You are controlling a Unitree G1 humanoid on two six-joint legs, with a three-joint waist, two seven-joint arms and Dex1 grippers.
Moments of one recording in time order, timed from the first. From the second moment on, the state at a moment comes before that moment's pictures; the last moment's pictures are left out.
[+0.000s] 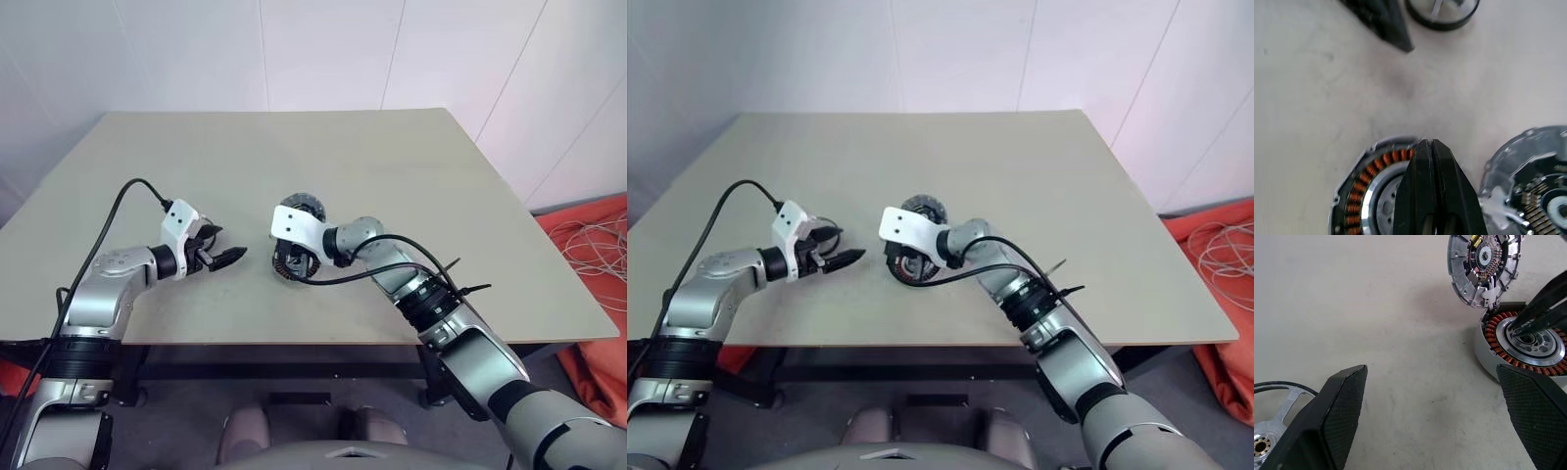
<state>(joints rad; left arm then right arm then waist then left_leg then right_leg) -0.33 0.59 0.07 0.08 -0.31 0.50 -0.86 -0.75 -0.22 0.52 0.32 -0.20 0.32 0.89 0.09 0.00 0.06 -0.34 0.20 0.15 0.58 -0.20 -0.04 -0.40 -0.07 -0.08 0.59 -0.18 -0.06</state>
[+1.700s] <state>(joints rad) -0.35 0.58 0.04 0.12 -0.31 0.48 -0.85 -0.71 -0.27 0.42 0.14 -0.09 0.49 0.94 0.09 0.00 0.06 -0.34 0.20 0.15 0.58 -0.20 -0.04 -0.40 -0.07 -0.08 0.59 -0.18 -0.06</state>
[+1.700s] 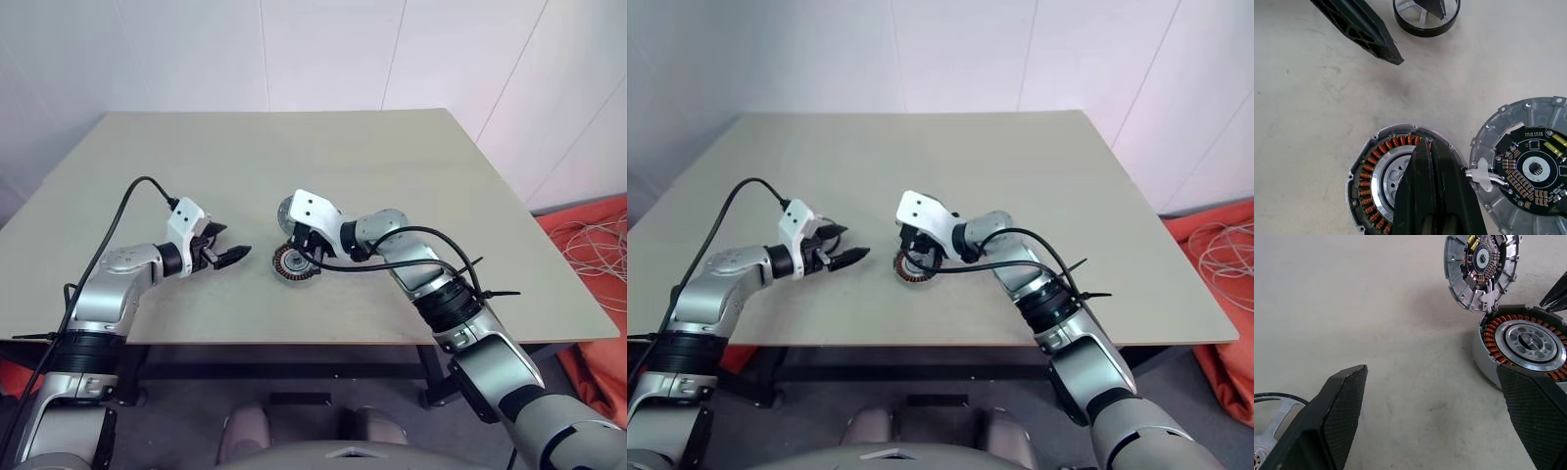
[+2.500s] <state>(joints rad) -0.36 0.58 0.03 0.11 -0.31 0.48 -0.84 -0.65 -0.23 0.38 0.30 -0.03 0.42 0.88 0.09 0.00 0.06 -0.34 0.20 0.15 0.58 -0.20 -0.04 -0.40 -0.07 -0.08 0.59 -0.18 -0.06</state>
